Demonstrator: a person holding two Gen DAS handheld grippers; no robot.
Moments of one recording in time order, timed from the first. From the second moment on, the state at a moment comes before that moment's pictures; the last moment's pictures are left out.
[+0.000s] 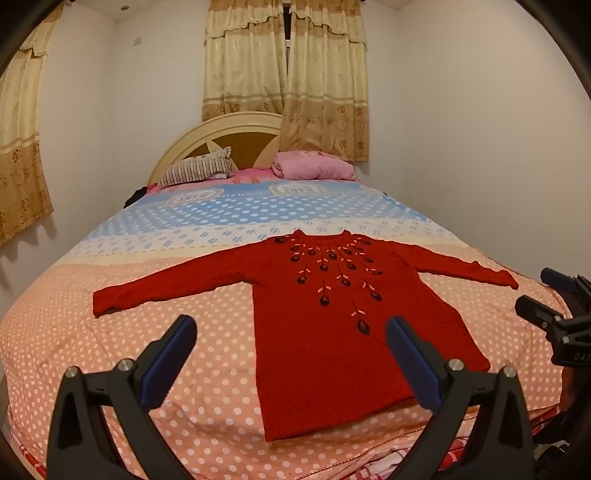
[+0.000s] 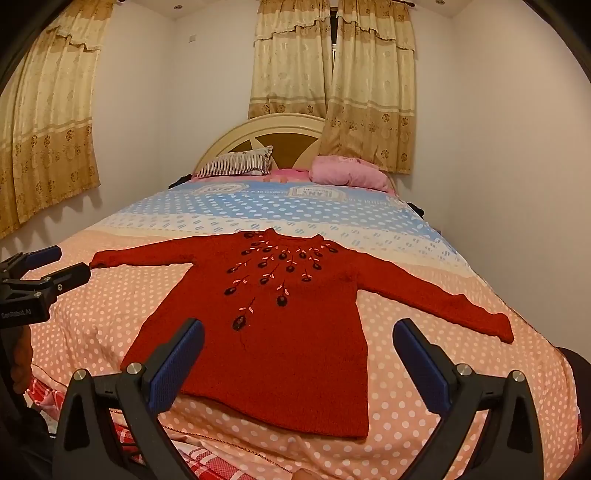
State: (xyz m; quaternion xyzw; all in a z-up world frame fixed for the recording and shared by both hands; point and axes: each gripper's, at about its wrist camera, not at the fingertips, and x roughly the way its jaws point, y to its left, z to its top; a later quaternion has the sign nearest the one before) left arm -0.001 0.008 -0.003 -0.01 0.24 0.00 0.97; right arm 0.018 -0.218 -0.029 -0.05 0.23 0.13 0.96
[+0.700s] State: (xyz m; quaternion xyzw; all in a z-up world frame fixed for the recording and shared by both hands) left arm 0.003 0.004 -0.005 -0.01 0.25 0.01 0.97; right arm 0.020 -0.221 -0.039 -0.05 0.24 0.13 0.96
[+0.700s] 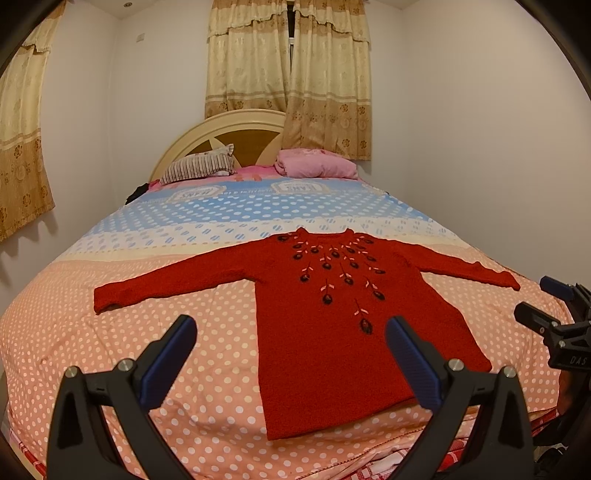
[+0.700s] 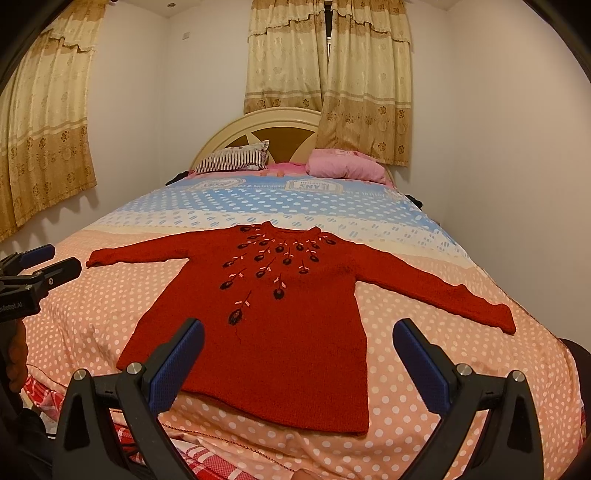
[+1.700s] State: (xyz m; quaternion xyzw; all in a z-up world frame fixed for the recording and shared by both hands) left arm 0.007 0.013 -0.010 -0.02 0.26 0.01 0.97; right arm 0.020 -0.217 -0.045 -0.05 0.25 0.13 0.96
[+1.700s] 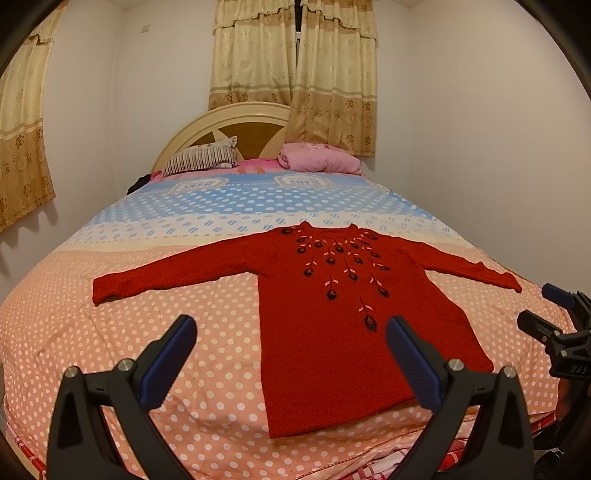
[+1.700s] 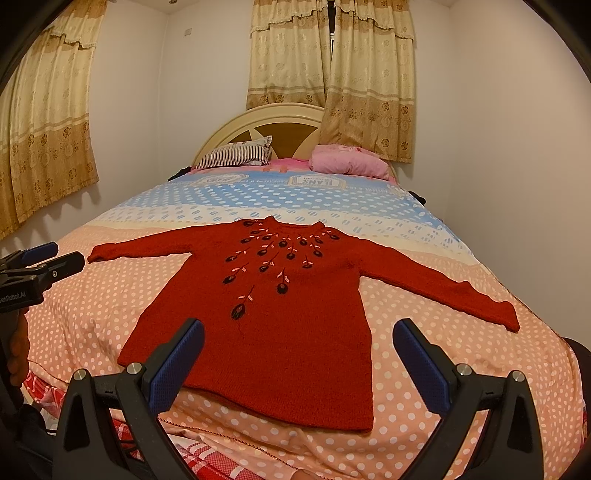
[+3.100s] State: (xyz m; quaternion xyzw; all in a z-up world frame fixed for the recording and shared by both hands) left arm 0.072 0.030 -0.056 -0.03 0.33 0.01 0.94; right arm 0.086 -0.272 -0.087 -0.02 0.31 0.08 0.95
